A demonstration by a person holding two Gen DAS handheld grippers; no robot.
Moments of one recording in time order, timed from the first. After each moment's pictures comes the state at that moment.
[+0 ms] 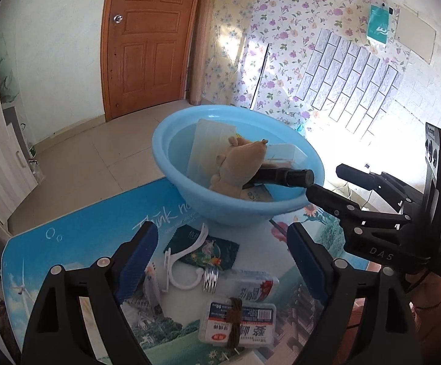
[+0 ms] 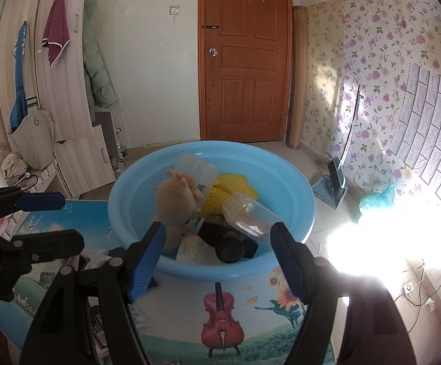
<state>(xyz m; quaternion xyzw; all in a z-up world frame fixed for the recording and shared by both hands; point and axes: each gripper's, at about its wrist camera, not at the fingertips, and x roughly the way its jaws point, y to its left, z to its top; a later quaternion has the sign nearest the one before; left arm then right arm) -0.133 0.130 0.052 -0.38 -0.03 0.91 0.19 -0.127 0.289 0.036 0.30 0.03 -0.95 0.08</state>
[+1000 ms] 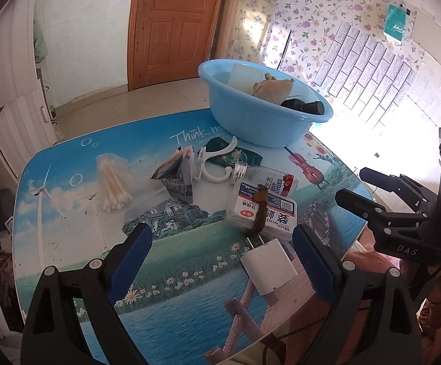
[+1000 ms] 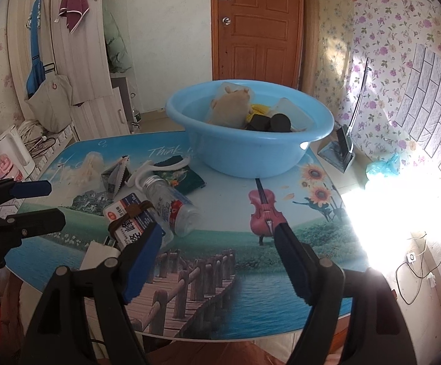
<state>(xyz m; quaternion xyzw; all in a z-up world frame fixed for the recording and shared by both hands) -0.038 0.085 0.009 -0.42 -0.05 0.90 0.14 -0.040 0.259 0.000 0.36 0.03 -0.93 0.10</state>
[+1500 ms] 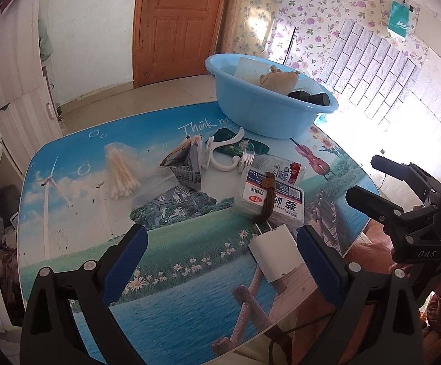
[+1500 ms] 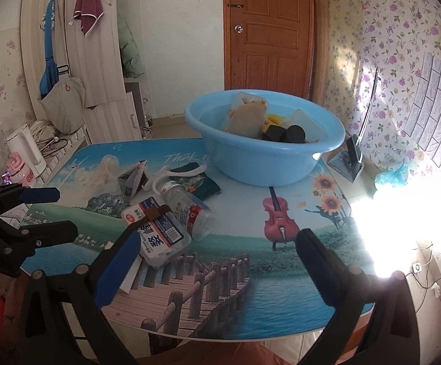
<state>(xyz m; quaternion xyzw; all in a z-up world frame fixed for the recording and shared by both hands) -0.029 0.081 0.001 -0.42 -0.04 0.89 0.13 -0.032 0.249 0.005 0.34 0.04 -0.93 0.14</state>
